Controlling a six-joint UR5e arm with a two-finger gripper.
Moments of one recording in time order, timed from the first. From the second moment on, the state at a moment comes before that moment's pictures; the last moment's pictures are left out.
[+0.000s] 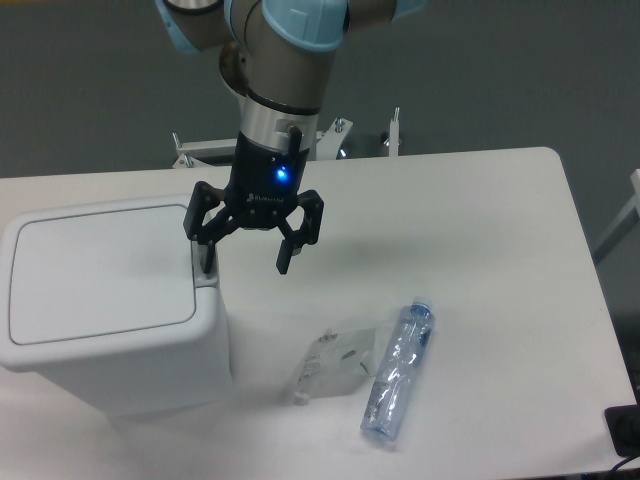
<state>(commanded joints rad) 2.36 -1.65 -1.71 -0.91 1.13 0.01</state>
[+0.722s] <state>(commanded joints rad) 2.36 -1.66 -1.71 -0.90 1.13 0.01</state>
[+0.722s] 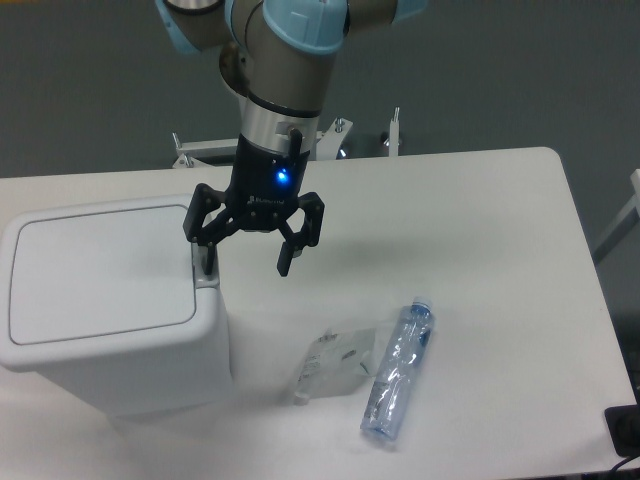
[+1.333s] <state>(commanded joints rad) 2.37 -1.65 -1.62 -0.88 1.11 0.01</state>
